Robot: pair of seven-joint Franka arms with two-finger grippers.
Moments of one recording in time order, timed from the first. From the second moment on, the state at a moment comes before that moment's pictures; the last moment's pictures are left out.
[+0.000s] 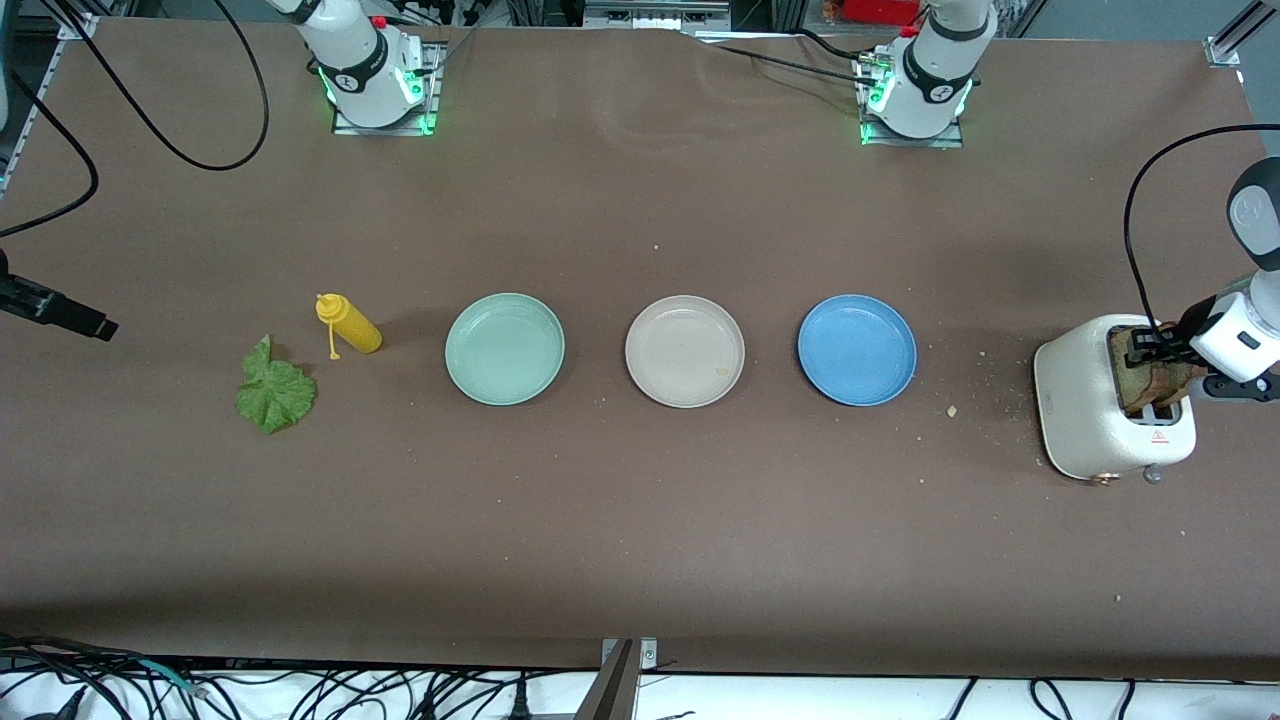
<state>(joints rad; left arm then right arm) 0.42 0.26 -0.15 -1.88 0.11 2.10 0.22 0.06 0.22 -0.23 -1.47 0.02 1.67 0.18</state>
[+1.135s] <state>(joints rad) 0.33 0.23 -0.35 -1.55 -0.03 1.54 0.22 0.09 0.22 -0.10 -1.47 0.02 1.67 0.18</state>
